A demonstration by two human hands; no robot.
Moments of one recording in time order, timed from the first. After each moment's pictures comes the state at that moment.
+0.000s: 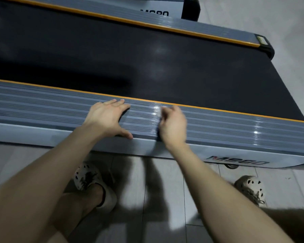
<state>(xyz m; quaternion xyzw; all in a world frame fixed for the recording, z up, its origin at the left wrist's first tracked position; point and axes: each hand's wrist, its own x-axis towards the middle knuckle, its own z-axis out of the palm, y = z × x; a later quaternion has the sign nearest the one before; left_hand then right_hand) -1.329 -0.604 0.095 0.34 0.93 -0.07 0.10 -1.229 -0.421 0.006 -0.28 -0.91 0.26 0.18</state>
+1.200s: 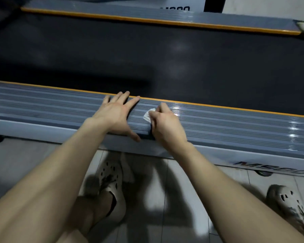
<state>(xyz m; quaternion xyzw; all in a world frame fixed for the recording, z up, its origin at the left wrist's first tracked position) -1.373 -0.637 0.079 0.33 0.93 -0.08 0.14 -1.255 -0.477 0.025 -0.06 -0.96 0.24 0.12</state>
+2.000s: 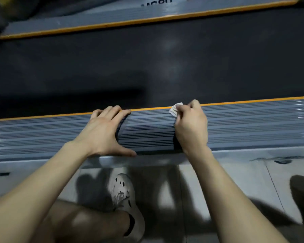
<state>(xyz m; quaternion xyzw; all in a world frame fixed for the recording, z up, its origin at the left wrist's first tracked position) -1.400 -0.657 0.087 0.44 0.89 -0.09 0.07 -1.271 -0.438 0.007 -0.32 -0.88 0.28 0.22</state>
